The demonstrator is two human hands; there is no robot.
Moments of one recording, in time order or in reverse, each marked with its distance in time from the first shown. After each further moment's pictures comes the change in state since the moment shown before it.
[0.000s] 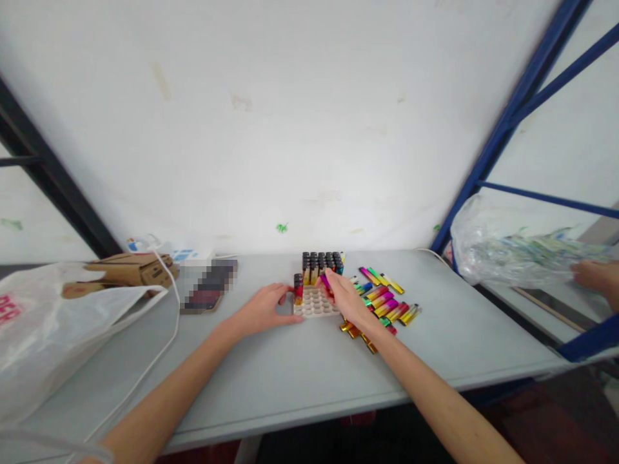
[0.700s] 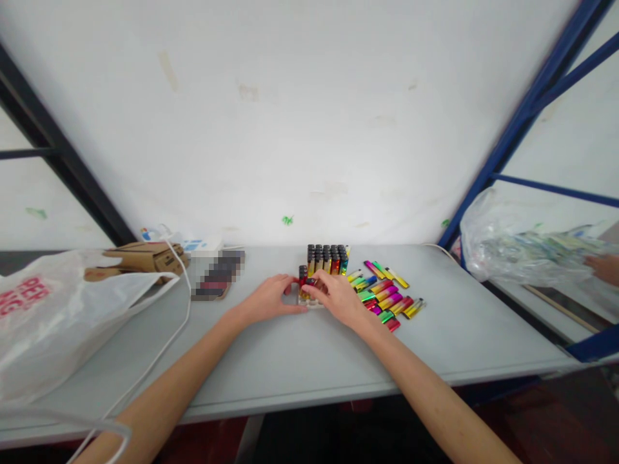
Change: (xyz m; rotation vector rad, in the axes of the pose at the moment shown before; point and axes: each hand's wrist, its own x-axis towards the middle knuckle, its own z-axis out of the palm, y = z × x) left_hand 0.000 -0.003 0.004 0.023 0.008 0.015; right_hand -0.006 -0.011 0.014 -0.506 -0.084 -0.342
